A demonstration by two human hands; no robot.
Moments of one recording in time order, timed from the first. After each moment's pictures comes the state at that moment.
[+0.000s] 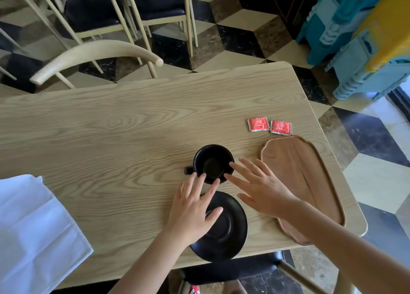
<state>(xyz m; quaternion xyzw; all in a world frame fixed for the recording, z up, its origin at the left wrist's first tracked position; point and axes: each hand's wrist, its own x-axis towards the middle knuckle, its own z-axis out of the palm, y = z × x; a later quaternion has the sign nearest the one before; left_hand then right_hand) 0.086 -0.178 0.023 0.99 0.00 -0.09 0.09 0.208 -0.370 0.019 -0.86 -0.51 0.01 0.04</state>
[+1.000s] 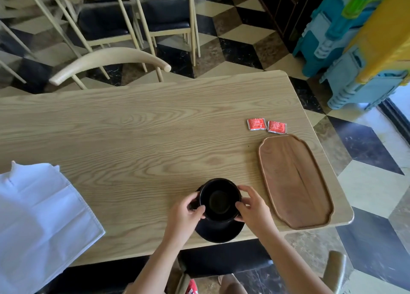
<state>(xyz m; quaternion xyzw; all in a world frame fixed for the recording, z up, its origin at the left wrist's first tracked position) 0.031 -0.183 0.045 0.75 0.32 -0.08 0.57 0.106 -0.350 0.046 -0.78 0.08 0.31 0.54</state>
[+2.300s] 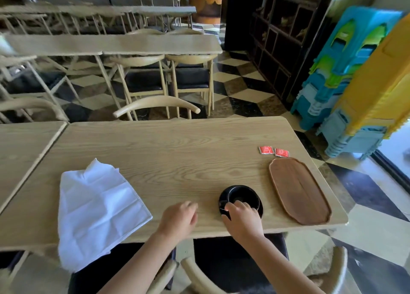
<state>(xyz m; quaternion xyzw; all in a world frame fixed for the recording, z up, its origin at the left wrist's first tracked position) -0.088 -0.109 0.094 0.99 0.04 0.03 0.10 -0.018 -0.289 0.114 -0.96 -0.26 0.09 0.10</state>
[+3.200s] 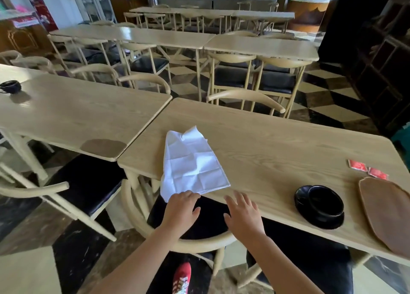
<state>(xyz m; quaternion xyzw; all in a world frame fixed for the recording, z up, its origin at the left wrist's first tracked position) -0.303 -0.030 0.101 0.96 0.26 0.07 0.09 -0.178 -0.167 0.098 -0.88 -0.48 -0.01 0.07</state>
